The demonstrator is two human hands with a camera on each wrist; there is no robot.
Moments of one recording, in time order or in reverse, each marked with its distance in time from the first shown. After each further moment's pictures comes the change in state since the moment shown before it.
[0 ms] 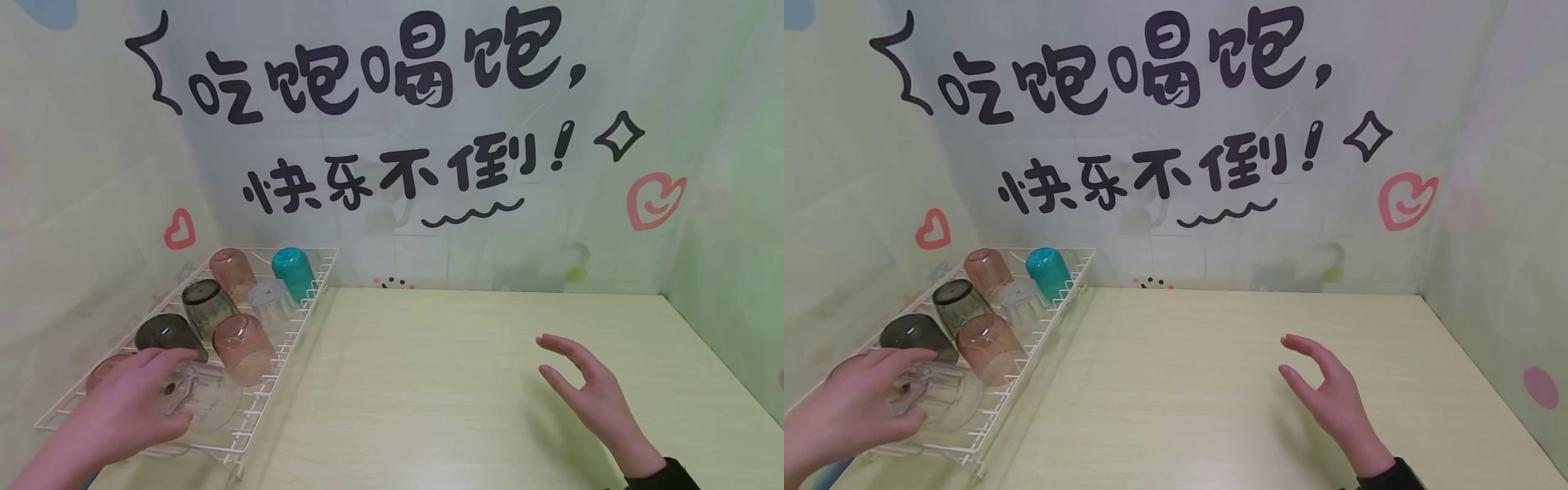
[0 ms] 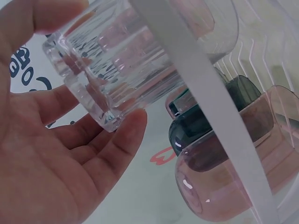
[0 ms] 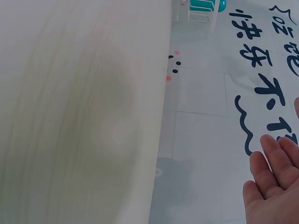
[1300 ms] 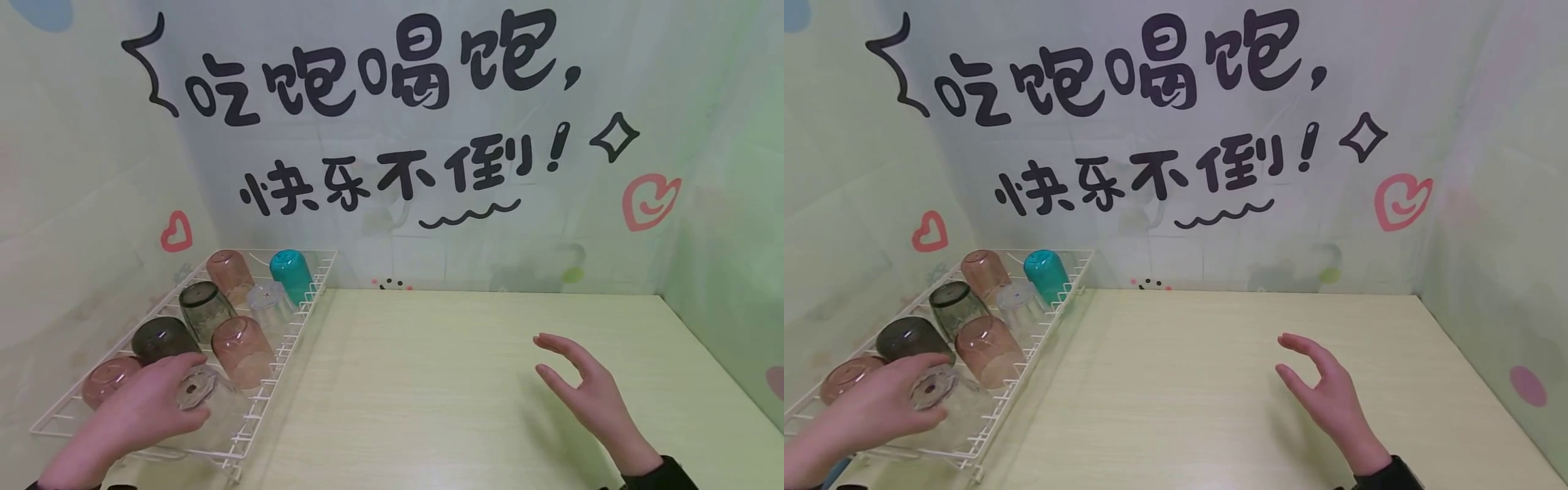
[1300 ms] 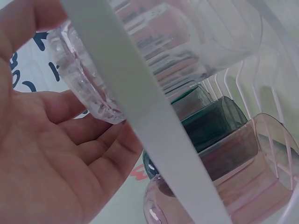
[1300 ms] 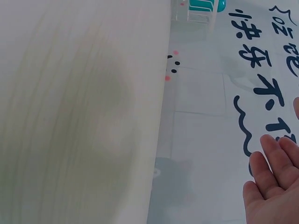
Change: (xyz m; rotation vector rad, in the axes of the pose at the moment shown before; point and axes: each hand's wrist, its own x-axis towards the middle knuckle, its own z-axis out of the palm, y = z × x) left_hand 0.009 -0.006 0.026 -0.133 -0.116 -0.014; right_hand 0.000 -0.006 -0.001 -0.001 0.006 -0.013
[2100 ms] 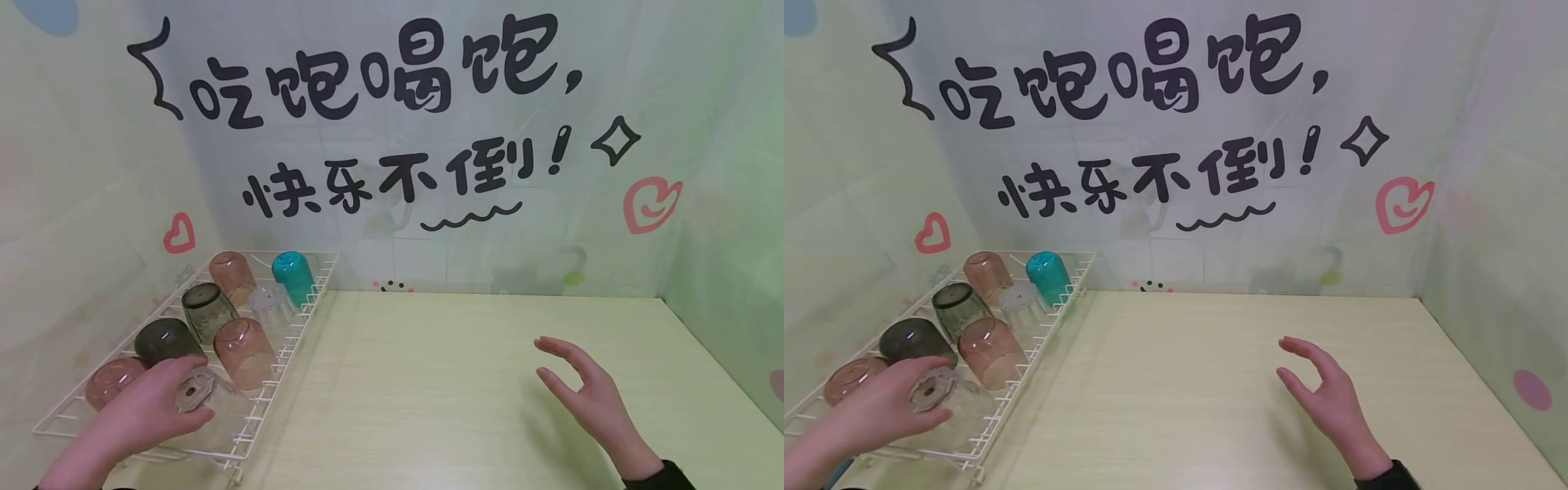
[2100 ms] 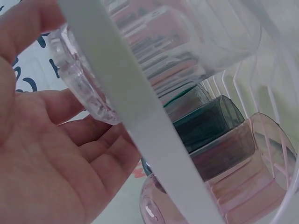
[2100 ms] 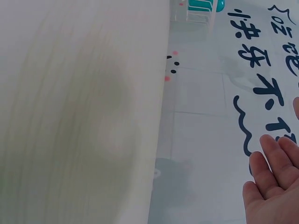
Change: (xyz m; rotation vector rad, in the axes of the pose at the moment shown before) left_hand -0.004 0.000 0.000 -0.051 -0.048 -0.043; right_hand -0.001 0.001 0.001 -0.025 -0.008 0.045
